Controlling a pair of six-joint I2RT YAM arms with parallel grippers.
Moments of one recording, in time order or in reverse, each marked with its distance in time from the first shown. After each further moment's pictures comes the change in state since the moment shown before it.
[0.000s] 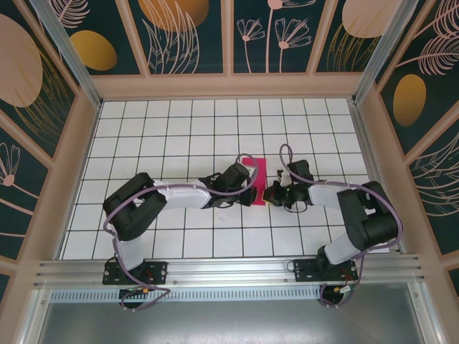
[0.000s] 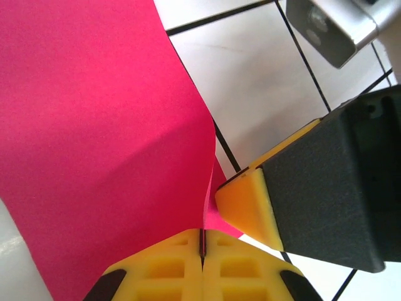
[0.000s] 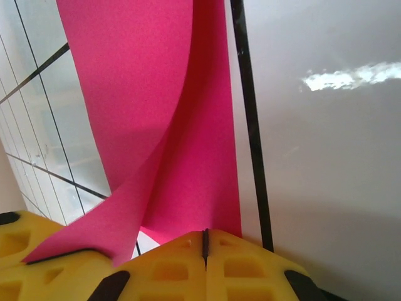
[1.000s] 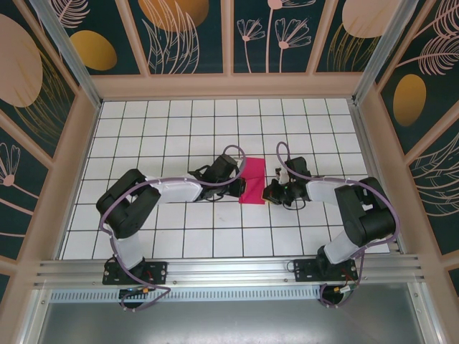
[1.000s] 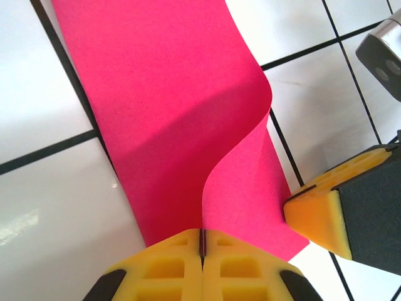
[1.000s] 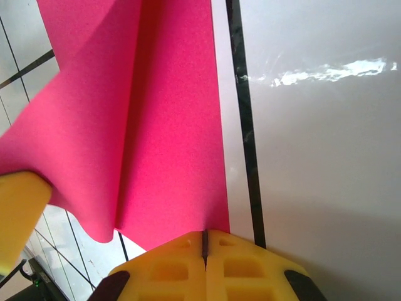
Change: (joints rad) left arm 0.114 -0.020 -0.024 -0.028 0.017 0.040; right arm 0.011 0.038 0.056 -0.064 0.040 -0.046
